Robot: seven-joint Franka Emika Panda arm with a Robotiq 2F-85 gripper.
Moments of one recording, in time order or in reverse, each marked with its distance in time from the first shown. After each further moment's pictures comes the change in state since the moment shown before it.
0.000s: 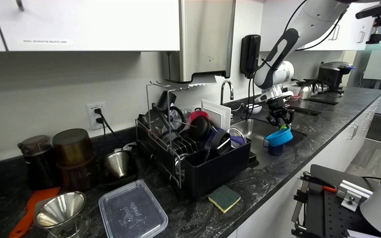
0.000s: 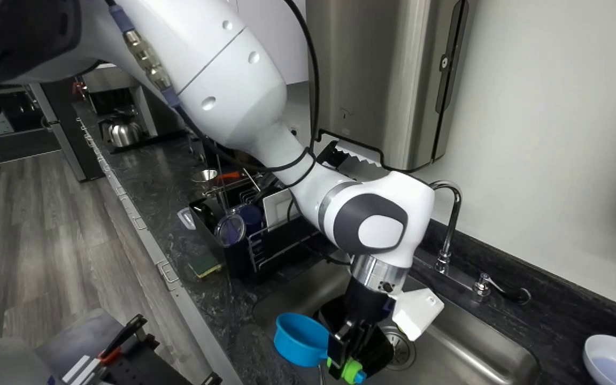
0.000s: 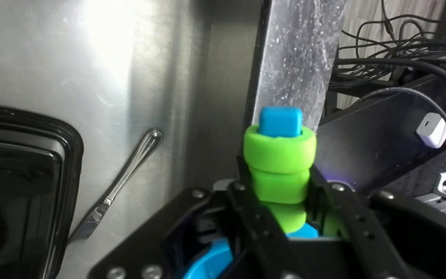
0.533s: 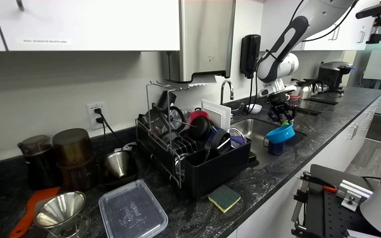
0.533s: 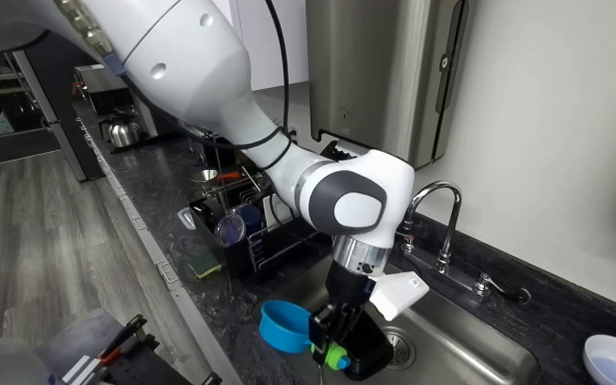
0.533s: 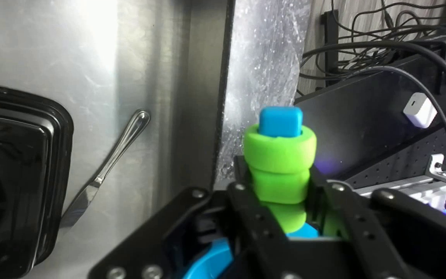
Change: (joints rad) arm 0.045 -0.133 -0.013 -0.105 -0.015 -0.008 0.060
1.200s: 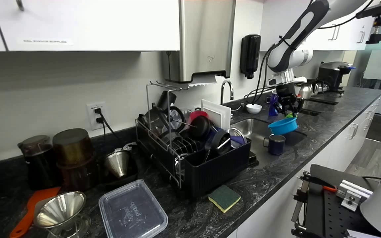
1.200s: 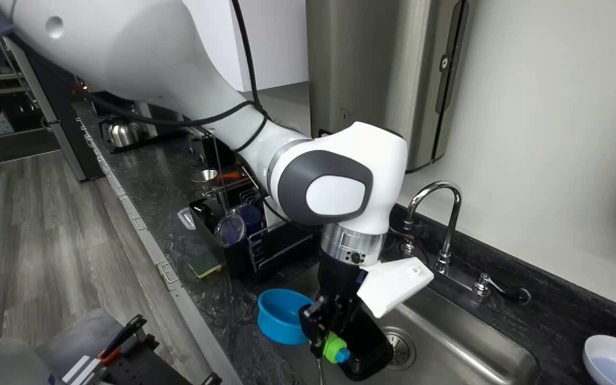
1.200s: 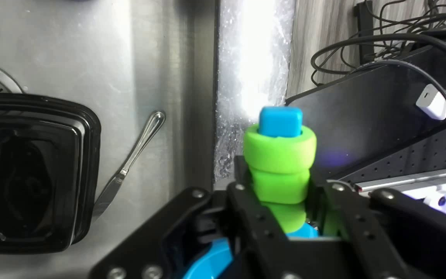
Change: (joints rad) arm 0.005 -0.181 -0.047 -0.115 0.001 0.063 0.022
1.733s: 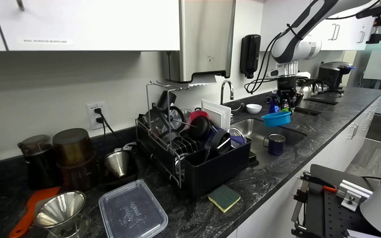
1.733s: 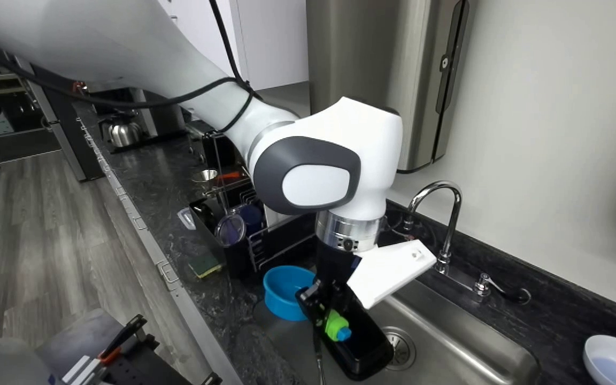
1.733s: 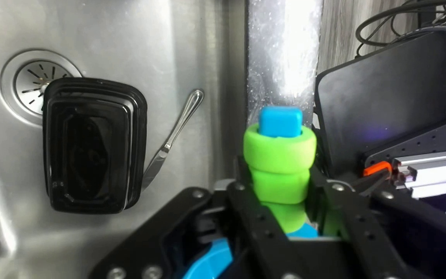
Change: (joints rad) arm 0.005 -0.101 -0.015 -0.050 0.096 0.070 -0.001
